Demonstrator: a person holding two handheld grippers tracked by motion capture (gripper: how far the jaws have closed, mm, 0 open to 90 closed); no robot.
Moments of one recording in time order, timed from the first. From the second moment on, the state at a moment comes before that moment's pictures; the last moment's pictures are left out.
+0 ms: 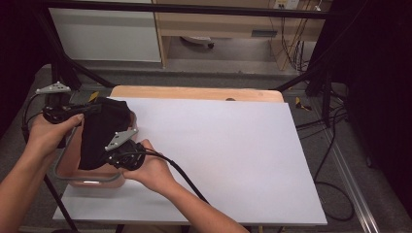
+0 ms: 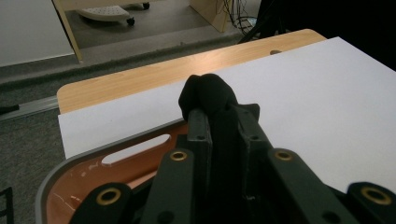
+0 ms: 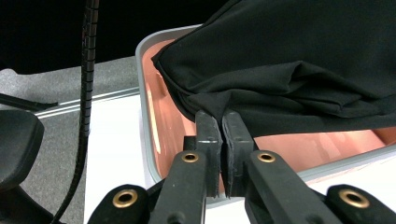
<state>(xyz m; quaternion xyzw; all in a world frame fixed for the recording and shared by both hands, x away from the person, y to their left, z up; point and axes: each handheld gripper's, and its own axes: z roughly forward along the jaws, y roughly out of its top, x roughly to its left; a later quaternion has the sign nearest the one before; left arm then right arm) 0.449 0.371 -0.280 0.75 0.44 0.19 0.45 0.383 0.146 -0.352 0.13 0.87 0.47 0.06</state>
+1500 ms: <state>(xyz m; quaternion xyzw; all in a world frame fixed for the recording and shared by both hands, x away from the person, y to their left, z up) 0.448 0.380 -0.290 0.75 0.45 0.19 0.45 0.382 0.157 -0.357 0.12 0.87 0.47 0.05</state>
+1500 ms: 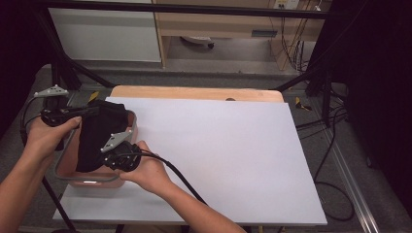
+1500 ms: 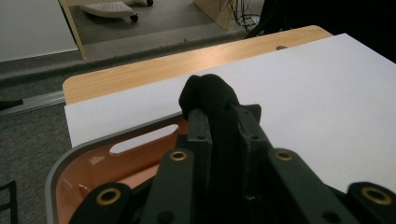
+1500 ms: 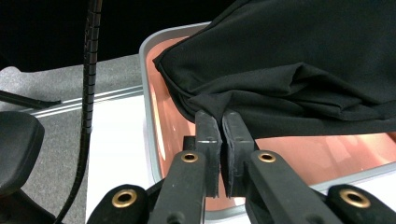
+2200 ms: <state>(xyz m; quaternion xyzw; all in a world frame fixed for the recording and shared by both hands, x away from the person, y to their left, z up) 0.460 0.382 -0.309 0.75 0.46 0.20 0.44 0.388 0.168 -0.361 0.14 0.88 0.46 0.04</state>
